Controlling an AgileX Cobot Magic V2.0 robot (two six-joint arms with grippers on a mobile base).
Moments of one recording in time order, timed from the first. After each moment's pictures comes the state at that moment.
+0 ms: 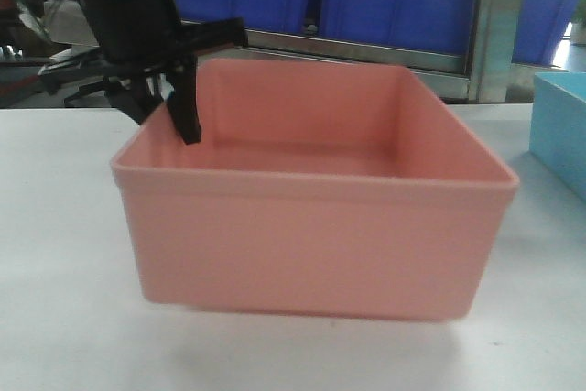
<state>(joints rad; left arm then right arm) -0.50 1.91 -1.52 -0.12 0.88 -0.47 0.01 -0.01 0.03 -0.03 0.13 0.12</state>
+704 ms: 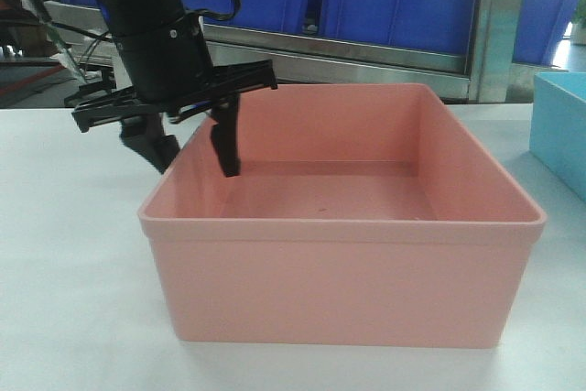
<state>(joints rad) -0.53 1.96 -1.52 -0.16 0.88 -0.46 0.01 -0.01 0.03 -0.03 0.13 0.12</state>
